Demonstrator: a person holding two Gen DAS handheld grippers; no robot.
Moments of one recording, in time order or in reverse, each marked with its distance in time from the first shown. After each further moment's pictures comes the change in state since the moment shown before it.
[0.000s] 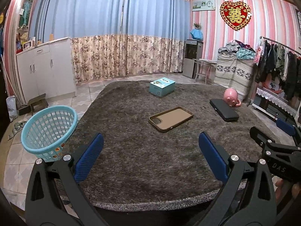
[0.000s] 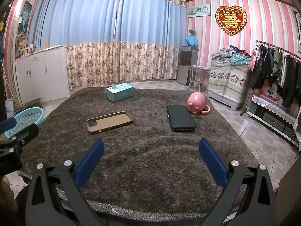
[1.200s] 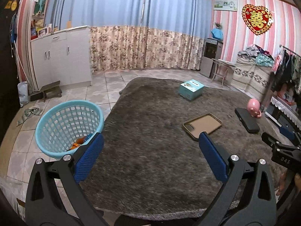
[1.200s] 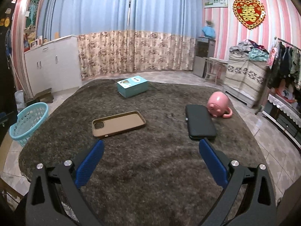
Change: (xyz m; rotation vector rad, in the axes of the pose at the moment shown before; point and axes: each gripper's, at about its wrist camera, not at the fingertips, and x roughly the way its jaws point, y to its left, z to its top) left arm 0.022 0.068 0.032 -0.097 0.066 0.102; right arm 0.055 0.011 0.029 -0.042 0.093 0.107
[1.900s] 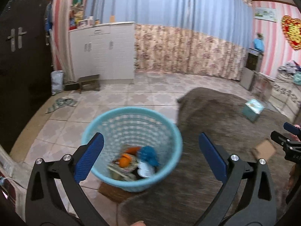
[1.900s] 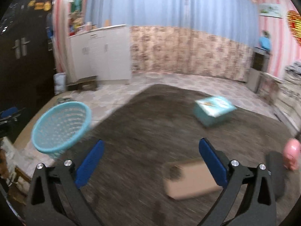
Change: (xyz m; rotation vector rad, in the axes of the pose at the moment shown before) left arm 0.035 0.135 0.036 -0.138 -0.010 0.257; right arm 0.099 0.137 0.072 -0.187 0.020 0.334
